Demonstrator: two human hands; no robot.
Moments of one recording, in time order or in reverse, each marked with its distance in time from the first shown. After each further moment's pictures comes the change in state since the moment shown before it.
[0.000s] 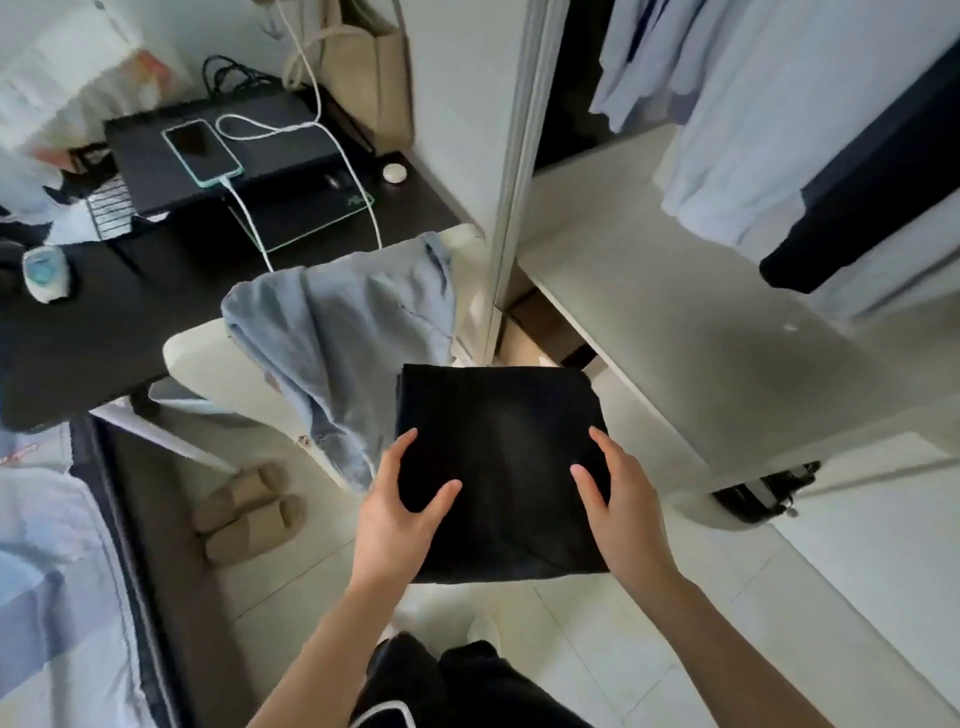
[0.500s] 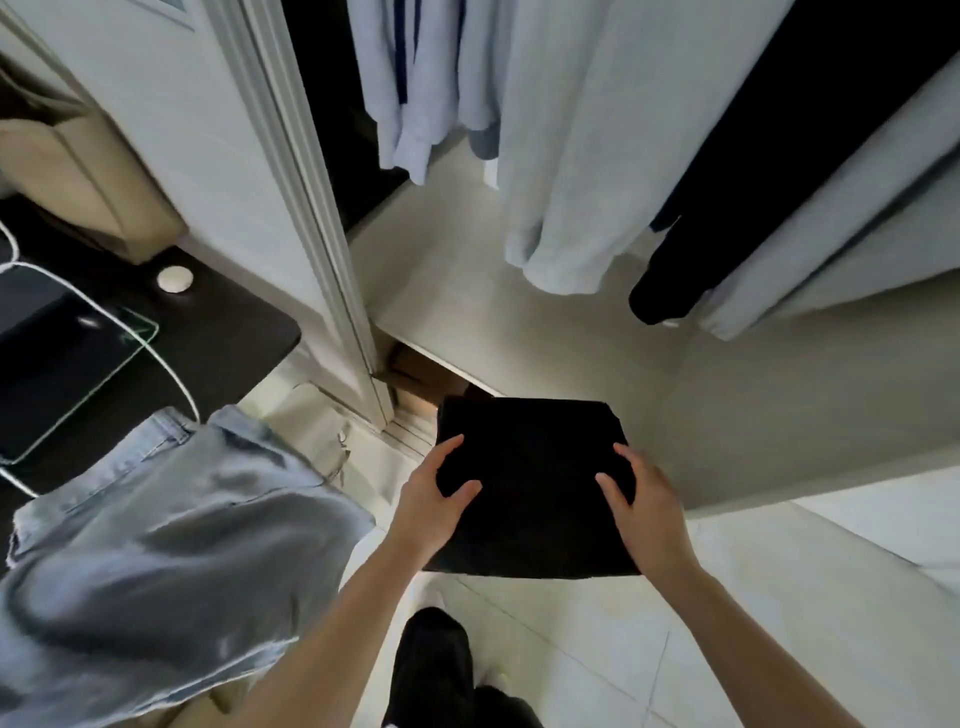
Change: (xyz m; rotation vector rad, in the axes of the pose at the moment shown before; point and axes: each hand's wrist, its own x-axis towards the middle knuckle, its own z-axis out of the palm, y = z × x) left_hand 0.206 0.068 0.155 0.163 -0.643 0.080; right_hand 0.115 0.096 -0.034 0.016 0.205 0.496
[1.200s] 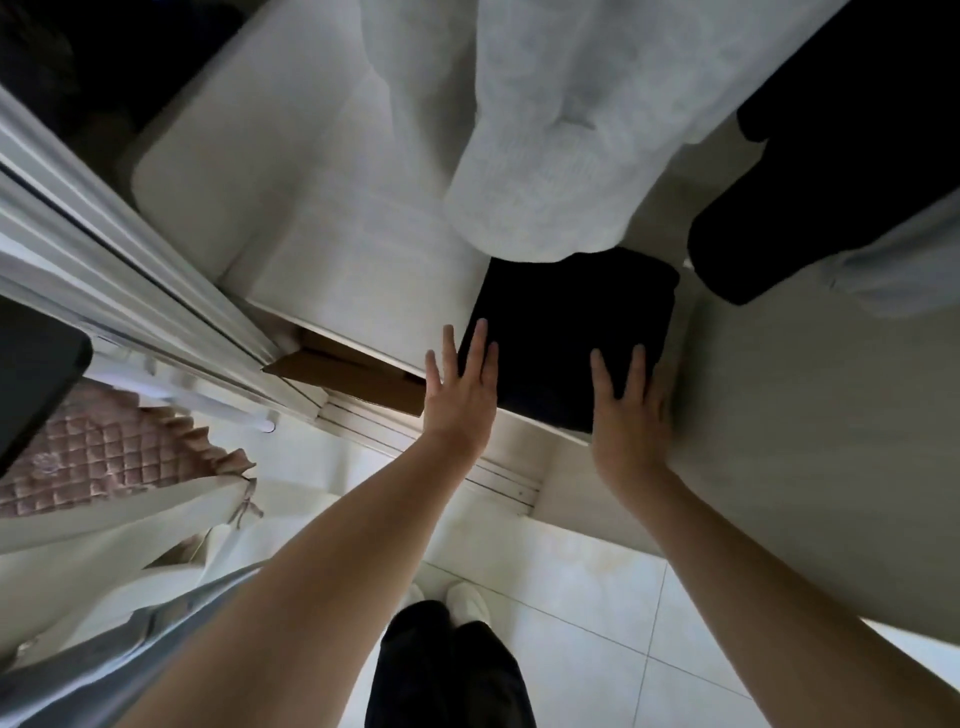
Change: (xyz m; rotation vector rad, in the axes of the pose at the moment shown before) left_hand 0.247 -0.019 0.122 1.276 -0.155 0.357; right_hand 0.179 0.074 0.099 -0.650 -0.052 0.114
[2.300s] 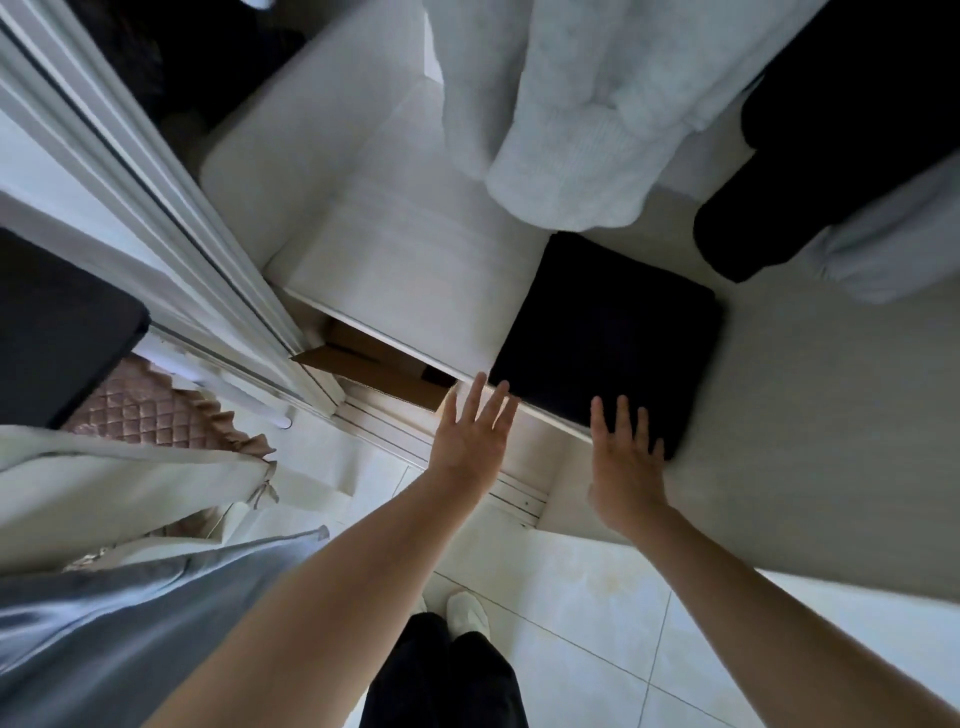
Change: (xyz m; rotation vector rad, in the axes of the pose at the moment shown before) left_hand -0.063 0.003 0.007 0.084 -0.104 0.106; right_hand -0.040 0.008 0.029 -0.101 -0.136 -0.126
